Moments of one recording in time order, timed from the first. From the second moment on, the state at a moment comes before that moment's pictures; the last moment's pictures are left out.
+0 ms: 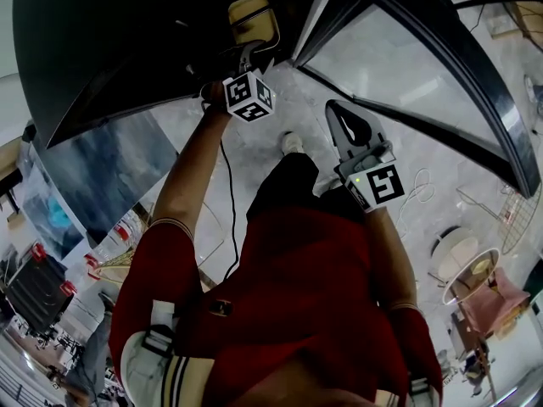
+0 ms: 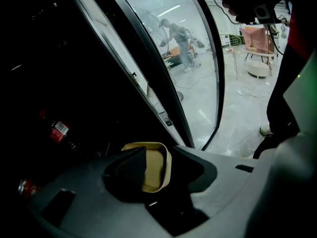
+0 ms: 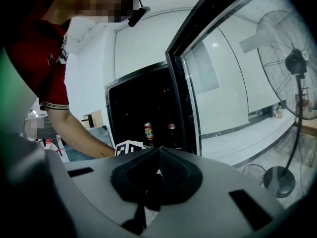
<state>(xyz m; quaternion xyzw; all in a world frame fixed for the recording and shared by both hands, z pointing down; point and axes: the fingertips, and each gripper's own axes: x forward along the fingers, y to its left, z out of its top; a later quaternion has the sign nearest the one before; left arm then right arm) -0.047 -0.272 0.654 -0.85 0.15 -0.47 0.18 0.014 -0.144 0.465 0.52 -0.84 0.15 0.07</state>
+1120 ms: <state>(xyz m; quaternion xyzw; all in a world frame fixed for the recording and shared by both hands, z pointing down) -0.049 -0.156 0.410 -0.91 0.36 -0.18 0.01 0.009 -0.120 0.375 0.43 -0.90 0.10 0.03</state>
